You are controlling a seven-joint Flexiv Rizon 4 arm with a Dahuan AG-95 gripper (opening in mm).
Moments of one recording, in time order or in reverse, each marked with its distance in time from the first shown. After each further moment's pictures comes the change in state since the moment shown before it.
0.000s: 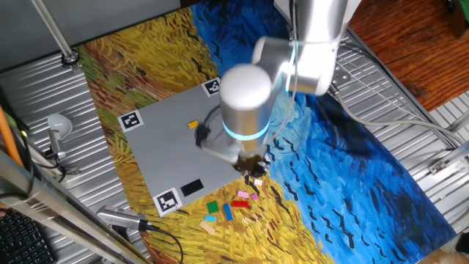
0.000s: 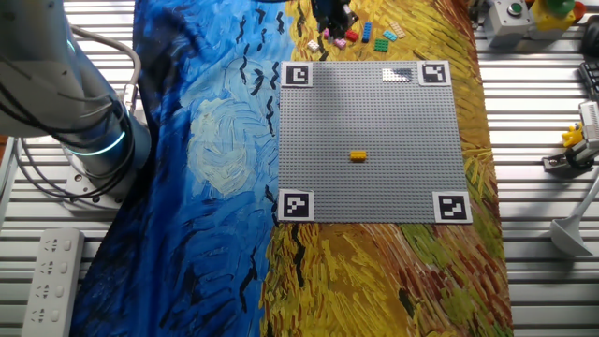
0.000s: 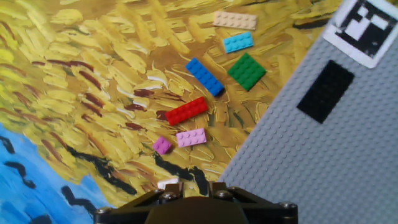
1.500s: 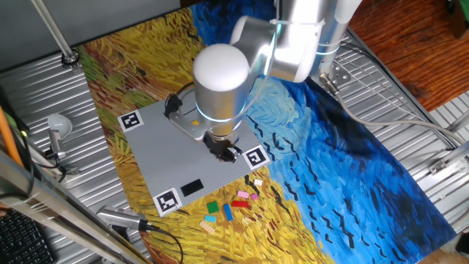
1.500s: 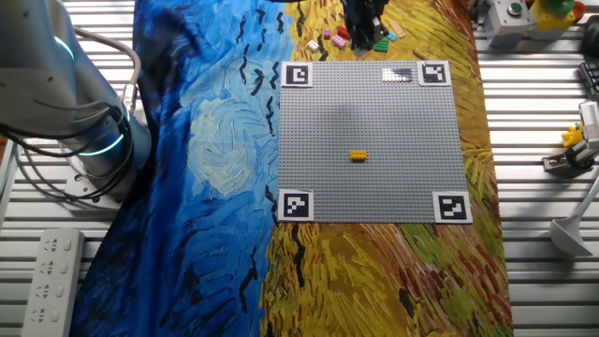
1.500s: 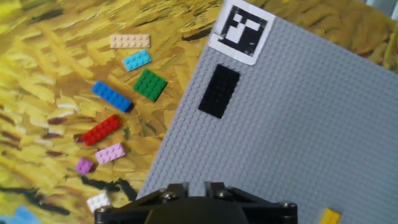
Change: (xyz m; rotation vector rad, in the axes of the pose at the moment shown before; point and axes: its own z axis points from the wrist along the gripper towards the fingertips) arm 0.009 -0.089 -0.063 0.113 -0.012 0.192
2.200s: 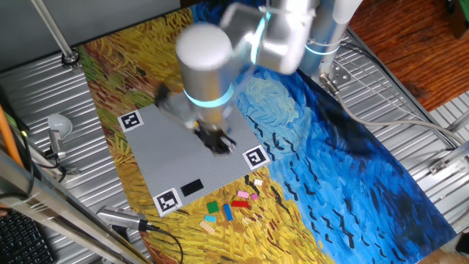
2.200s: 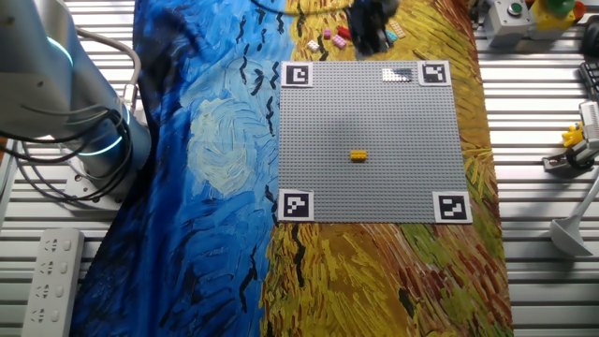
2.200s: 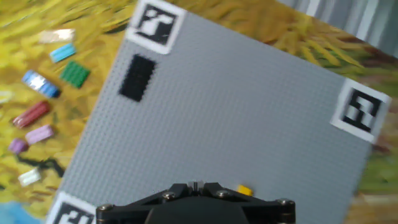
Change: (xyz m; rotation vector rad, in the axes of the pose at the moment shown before) arm 0.000 -0.013 -0.006 -0.048 -0.039 0.031
